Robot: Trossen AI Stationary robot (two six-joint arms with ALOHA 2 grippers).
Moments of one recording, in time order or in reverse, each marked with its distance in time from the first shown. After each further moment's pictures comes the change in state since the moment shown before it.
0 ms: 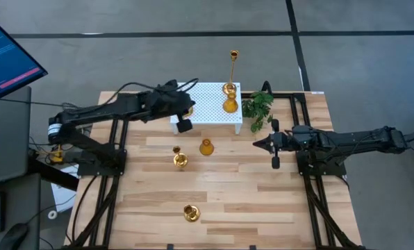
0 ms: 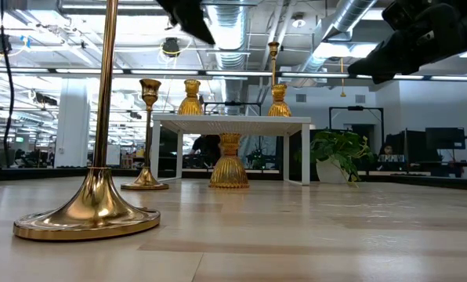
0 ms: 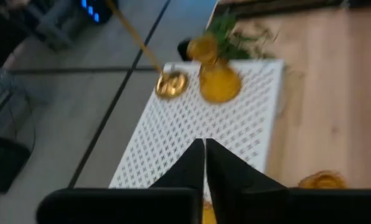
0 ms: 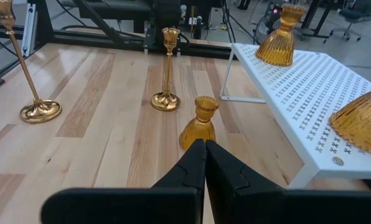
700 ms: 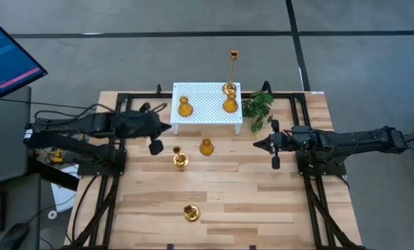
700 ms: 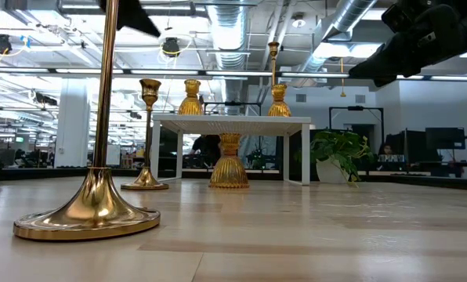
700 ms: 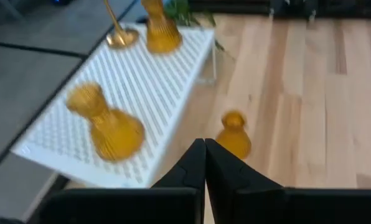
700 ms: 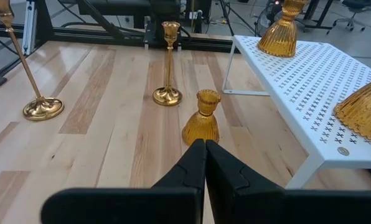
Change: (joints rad) left arm -0.191 -0.431 -0.385 -0.078 0.008 -0.322; right arm 0.001 0.000 0.000 -0.019 0.000 0.029
